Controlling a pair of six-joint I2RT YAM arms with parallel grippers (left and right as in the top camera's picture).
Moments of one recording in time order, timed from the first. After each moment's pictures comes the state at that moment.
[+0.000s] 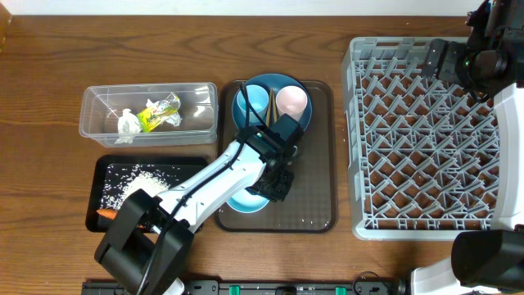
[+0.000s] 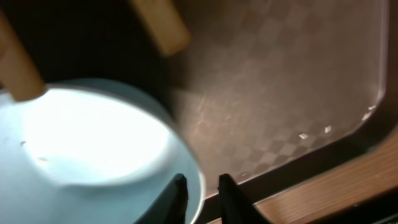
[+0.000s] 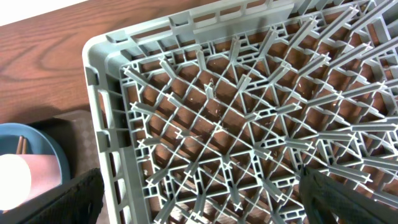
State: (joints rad) left arm -0.70 1.74 1.19 -0.97 0.17 -0.28; right arm -0.14 1.70 1.82 -1.10 -0.03 0.16
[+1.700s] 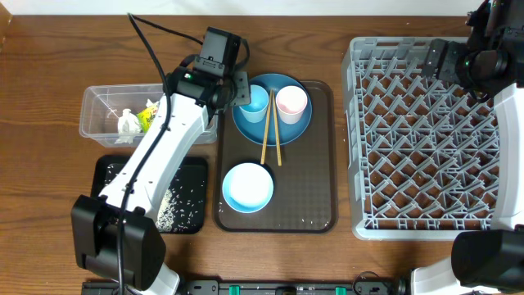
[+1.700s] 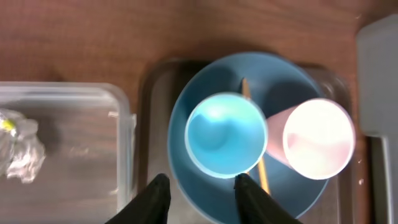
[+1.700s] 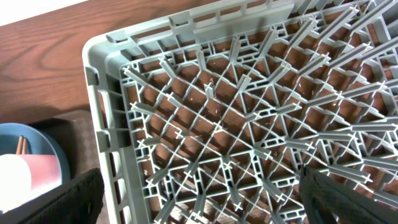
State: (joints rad) left arm -0.34 1.73 1.52 -0.77 -0.03 -0.39; right arm -0.14 1.70 1.82 -1.10 -0.03 0.16
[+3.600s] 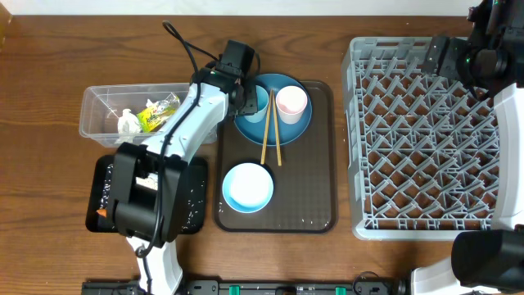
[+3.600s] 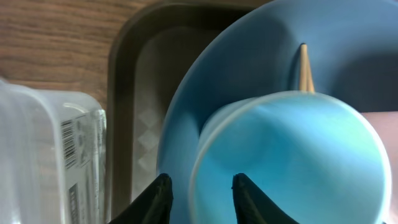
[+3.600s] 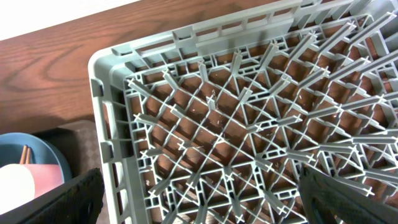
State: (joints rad) left arm -0.34 1.99 1.51 -0.71 -0.03 -0.42; right arm -0.14 1.70 1.82 -1.06 -0.03 0.16
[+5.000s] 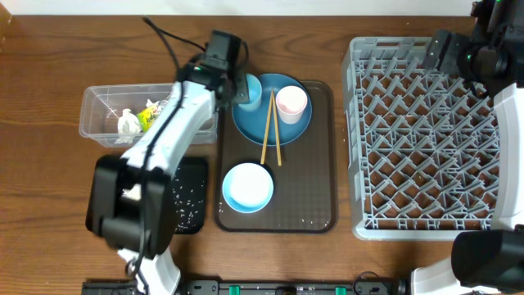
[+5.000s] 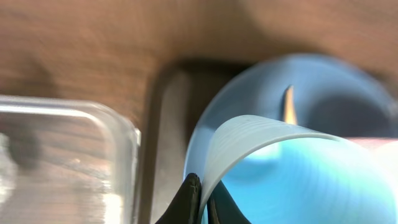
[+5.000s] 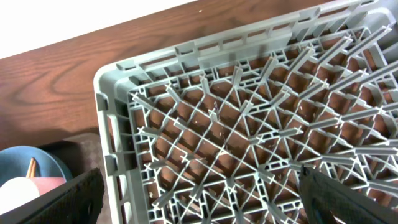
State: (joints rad) left arm -0.29 1.88 1.53 -0.70 -0.03 -0.41; right arm -0.14 1.70 1.82 -1.02 -0.03 0.18
